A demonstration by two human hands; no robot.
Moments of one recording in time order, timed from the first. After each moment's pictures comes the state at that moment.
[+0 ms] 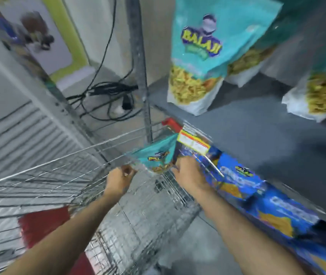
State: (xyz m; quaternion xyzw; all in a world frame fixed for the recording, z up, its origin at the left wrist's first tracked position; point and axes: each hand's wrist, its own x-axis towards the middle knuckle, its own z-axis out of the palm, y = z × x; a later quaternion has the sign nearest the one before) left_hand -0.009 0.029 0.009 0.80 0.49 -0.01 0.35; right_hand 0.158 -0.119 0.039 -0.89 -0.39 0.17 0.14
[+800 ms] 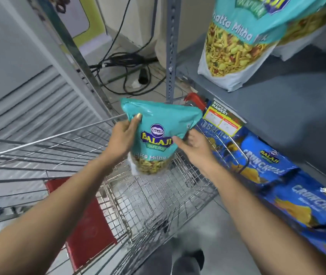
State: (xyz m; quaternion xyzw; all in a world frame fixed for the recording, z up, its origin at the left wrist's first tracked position) left_hand -0.023 0.054 0.091 0.67 0.46 0.15 0.56; right_hand 0.115 -0.094 0.071 -0.67 -0.21 0.42 0.57
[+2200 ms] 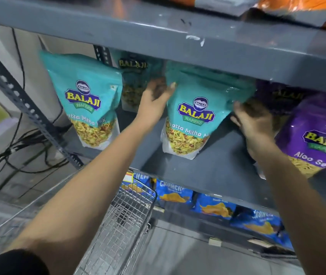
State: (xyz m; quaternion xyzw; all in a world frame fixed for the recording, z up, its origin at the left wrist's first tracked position) left_hand 0.309 -0.118 0.276 0.67 0.06 0.21 0.71; right_hand 0.354 -0.352 0.271 -0.70 -0.05 -0.07 0.71
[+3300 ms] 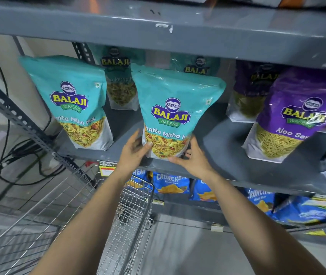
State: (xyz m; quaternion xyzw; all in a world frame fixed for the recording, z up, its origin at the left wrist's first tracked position) left_hand 0.217 -0.108 0.152 0.69 0.13 0.04 0.72; right_hand 0.266 -0.313 0.157 -0.79 -0.12 0.16 0.58
